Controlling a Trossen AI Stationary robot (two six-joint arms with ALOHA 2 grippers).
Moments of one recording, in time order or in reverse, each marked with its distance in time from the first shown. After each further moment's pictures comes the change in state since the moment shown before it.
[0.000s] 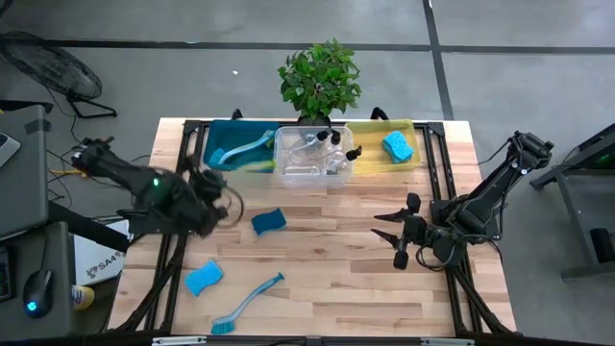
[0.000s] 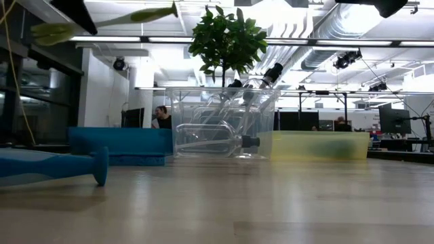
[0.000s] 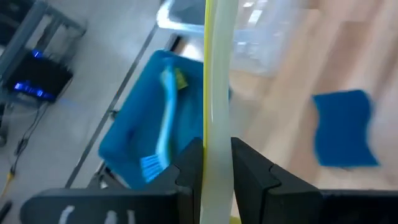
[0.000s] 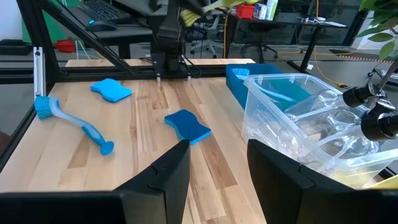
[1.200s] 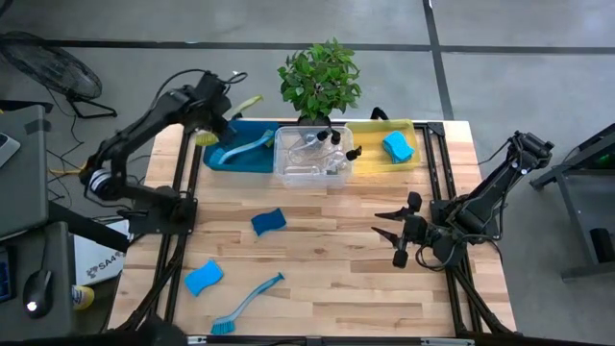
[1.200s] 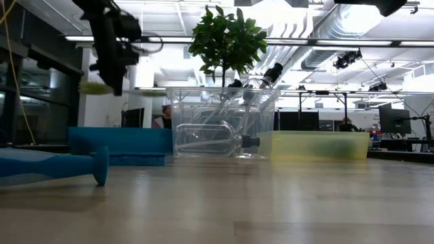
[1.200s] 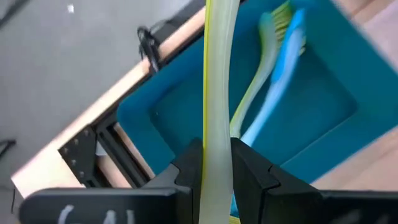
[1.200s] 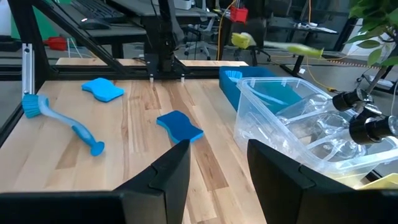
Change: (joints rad) left arm 1.466 0.182 0.000 0.524 0.750 0.962; right arm 0.000 0.000 0.000 -0.004 0.027 -0.024
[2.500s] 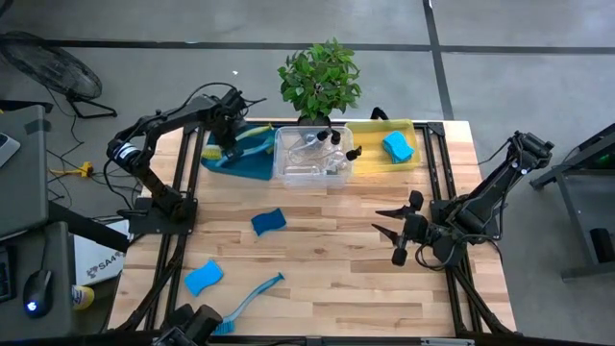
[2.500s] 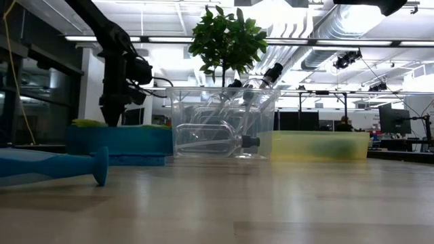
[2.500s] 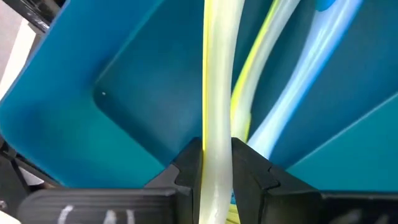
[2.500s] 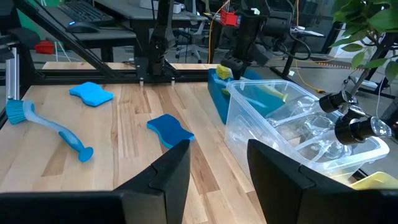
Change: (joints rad) left arm -0.003 0.311 -0.076 0.042 0.024 0.222; right arm 0.000 0.000 0.000 0.000 0.045 0.000
